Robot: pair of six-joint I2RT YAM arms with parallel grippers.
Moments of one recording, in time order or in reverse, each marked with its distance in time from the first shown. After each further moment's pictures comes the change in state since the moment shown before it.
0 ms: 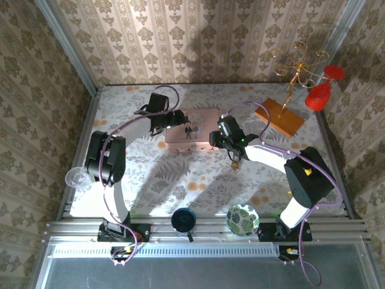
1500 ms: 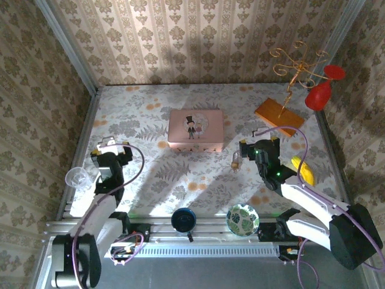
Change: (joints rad) left arm 0.341 -1.032 -1.172 0.752 -0.481 0.555; right arm -0.125 -0.602 -0.534 0.263 0.348 -0.451
